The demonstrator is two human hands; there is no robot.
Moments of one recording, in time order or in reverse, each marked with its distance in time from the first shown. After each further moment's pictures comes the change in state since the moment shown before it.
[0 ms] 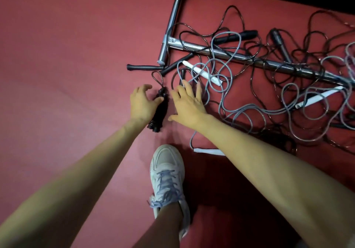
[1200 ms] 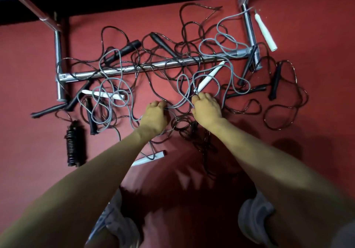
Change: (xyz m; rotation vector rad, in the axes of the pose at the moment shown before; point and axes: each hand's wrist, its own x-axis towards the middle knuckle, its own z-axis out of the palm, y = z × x) left_hand -0.081 0.165 0.209 0.567 -0.475 0.507; right_hand -0.163 0.259 0.016 0.107 0.185 0.570
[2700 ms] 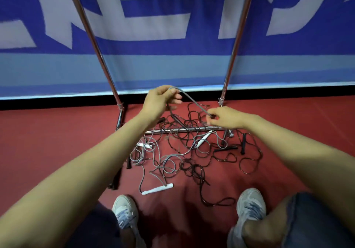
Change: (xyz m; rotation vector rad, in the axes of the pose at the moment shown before) left_hand -0.227 0.136 -0.265 -1.110 0.306 0.340; right_hand -0.174 -0.016 -0.310 0.154 -0.002 -0.362
